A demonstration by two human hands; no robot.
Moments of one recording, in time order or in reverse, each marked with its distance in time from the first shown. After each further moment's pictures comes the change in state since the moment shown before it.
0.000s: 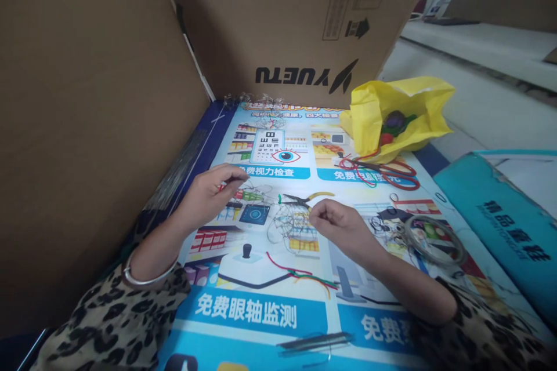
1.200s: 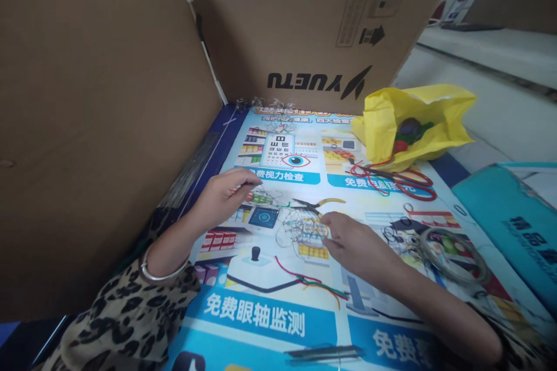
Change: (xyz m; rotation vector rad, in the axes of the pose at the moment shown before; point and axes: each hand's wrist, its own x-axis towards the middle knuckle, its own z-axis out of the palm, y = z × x) left_hand 0.001 0.000 0.001 0.017 0.032 0.213; right_hand -0.006 0.005 -0.007 -0.793 -0.174 0.029
